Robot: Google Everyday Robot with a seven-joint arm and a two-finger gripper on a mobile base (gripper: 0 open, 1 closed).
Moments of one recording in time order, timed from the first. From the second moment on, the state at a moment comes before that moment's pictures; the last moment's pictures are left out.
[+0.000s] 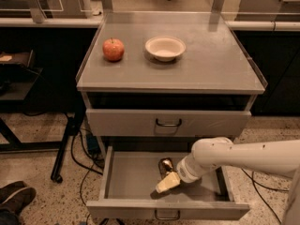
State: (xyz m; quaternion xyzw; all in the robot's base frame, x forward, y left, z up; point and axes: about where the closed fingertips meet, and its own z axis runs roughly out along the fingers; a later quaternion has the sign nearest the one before) arm 0.486 -0.114 0.457 -0.26 0.95 0.15 0.10
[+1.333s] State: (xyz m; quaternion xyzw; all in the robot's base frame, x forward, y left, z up) arm 0.524 -0.088 0.426 -0.18 0.95 0.21 0.12
